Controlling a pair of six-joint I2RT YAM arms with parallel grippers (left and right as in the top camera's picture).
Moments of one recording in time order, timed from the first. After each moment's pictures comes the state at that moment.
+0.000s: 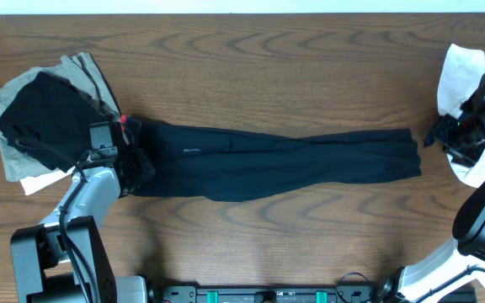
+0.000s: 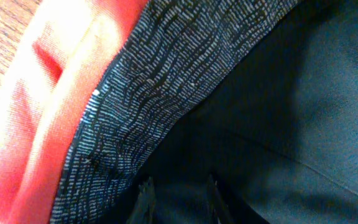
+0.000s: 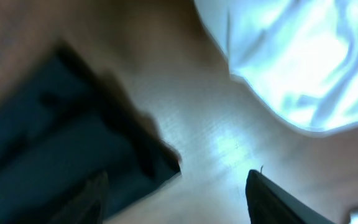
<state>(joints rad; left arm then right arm) 0.17 1.56 0.70 -0.38 0.10 -0.41 -0.44 1.90 1.41 -1.06 -0.02 0.21</state>
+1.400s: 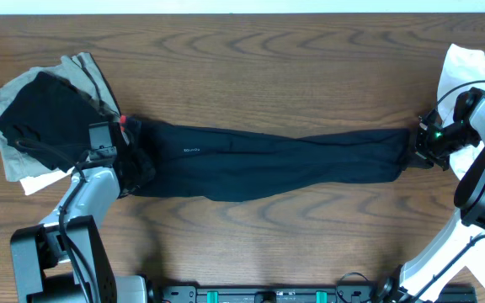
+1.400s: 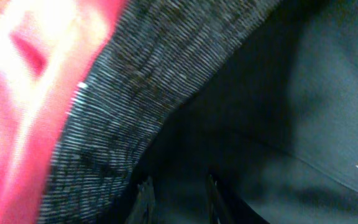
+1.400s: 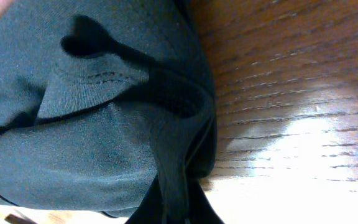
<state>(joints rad) 0.18 1.56 0.70 -0.38 0.17 -0.41 -0.44 2.13 1.42 -1.11 -0.36 -0.06</state>
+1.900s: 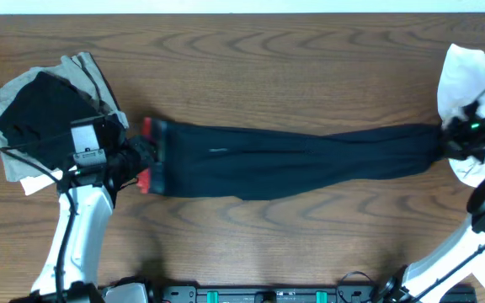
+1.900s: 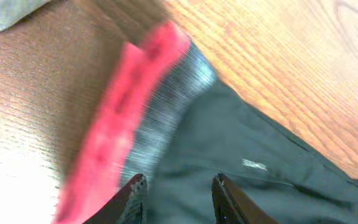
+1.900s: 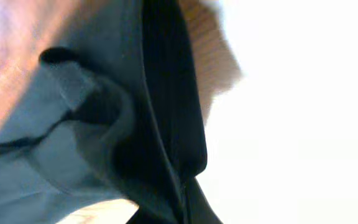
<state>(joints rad) 0.18 1.29 0.73 -0.41 0.37 -0.41 -0.59 2.07 1.63 -1.23 -0.26 -0.01</state>
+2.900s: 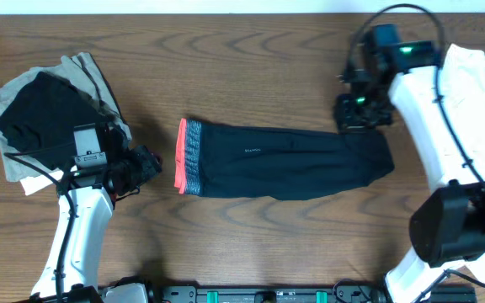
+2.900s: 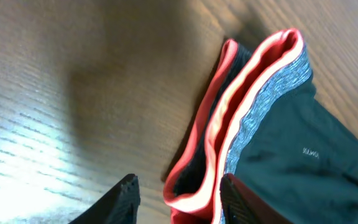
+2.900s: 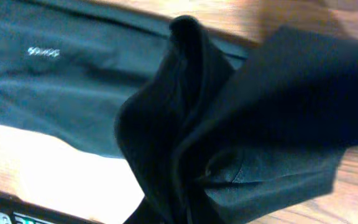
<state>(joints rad) 0.18 1.29 0.73 -0.56 0.36 -0.41 0.19 1.86 1.70 -1.37 -0.17 0.10</state>
